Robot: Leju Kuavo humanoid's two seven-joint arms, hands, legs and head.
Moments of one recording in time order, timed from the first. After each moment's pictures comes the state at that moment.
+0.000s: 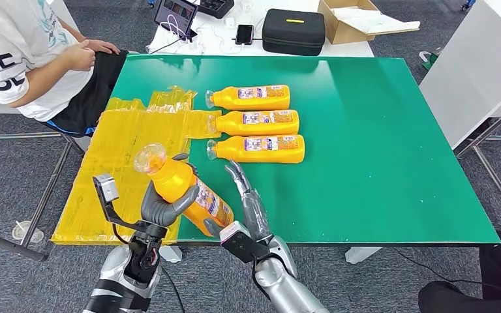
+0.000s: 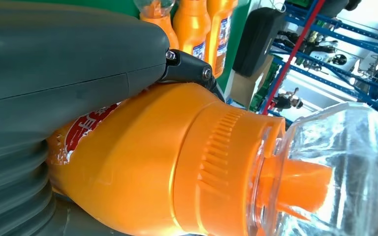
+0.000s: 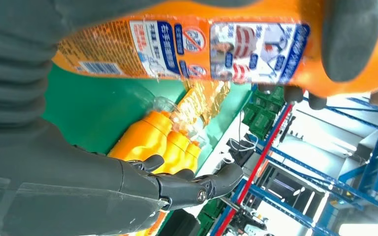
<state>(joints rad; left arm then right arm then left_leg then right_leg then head) -0.20 -0.23 -0.24 -1.10 0.39 -0.37 -0.48 -0.26 0.27 0.47 -0.90 0.39 -0.44 -0.69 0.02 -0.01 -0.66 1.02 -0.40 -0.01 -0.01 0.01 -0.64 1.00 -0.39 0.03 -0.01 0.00</state>
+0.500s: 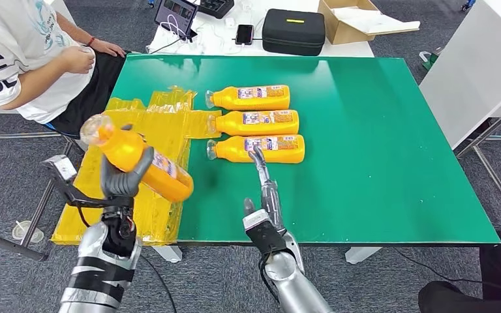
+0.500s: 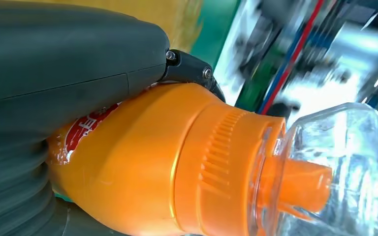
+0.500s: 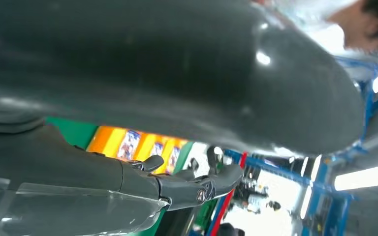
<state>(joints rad) -0.33 -0.22 -0.08 -1.10 0.32 -0.04 -0.55 -0.21 0.27 0.40 -1.08 0.28 -0.42 -0.69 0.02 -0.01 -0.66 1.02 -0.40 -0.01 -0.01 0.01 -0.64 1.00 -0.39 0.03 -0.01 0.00</state>
